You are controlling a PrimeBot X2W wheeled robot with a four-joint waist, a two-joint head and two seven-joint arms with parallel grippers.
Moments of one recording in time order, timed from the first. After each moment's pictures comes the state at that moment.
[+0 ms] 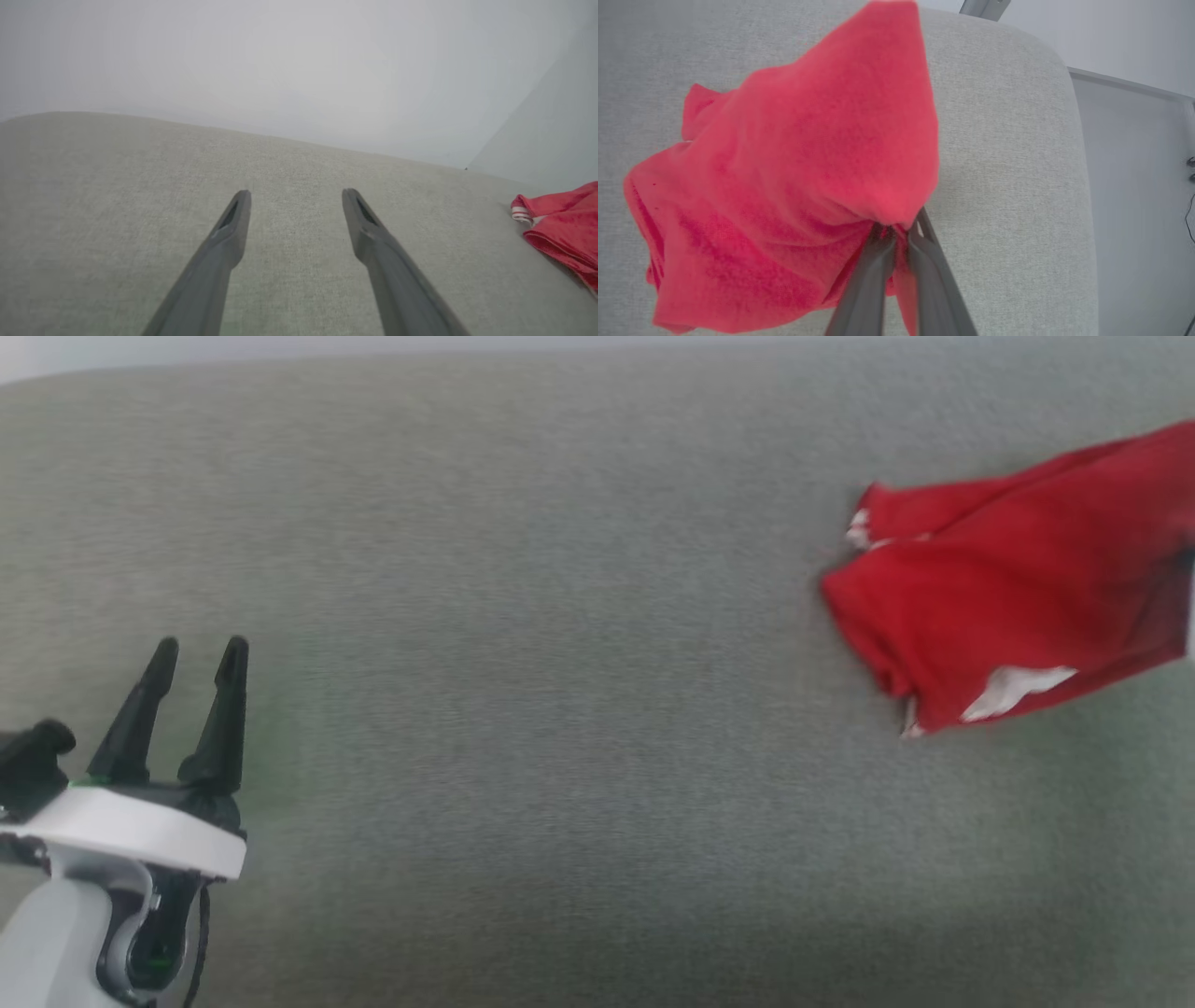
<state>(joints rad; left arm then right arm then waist) -0.25 0.52 -0.22 0.21 -0.80 -0.13 -0.26 -0.62 -0.45 -0.10 0.19 0.30 0.13 0.96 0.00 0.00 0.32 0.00</state>
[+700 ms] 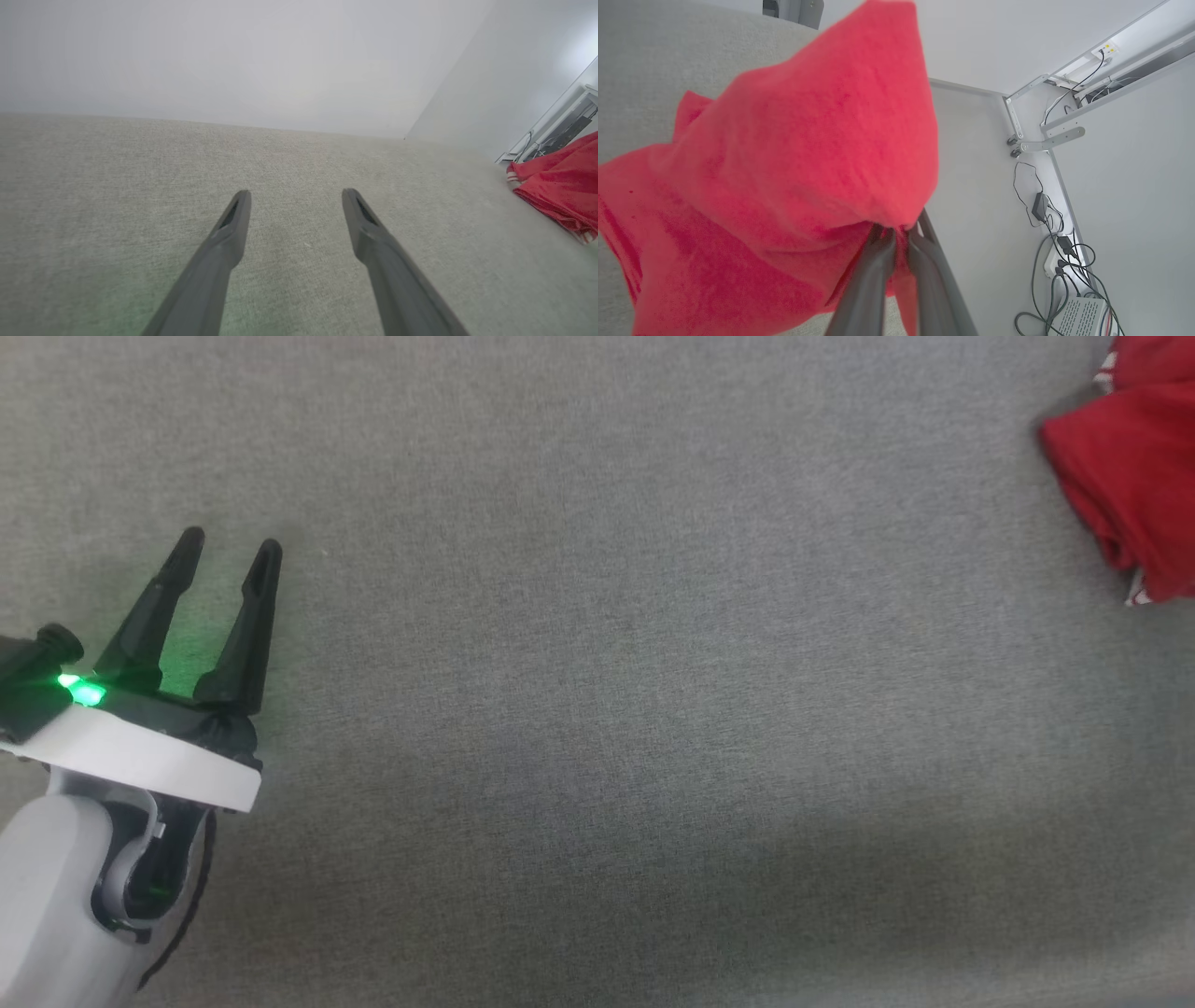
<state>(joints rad) -0.40 0.59 -0.32 0.12 -0.81 -0.13 -0.26 -0.69 -0.56 -0.26 0.16 0.07 0.13 0.78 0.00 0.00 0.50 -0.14</state>
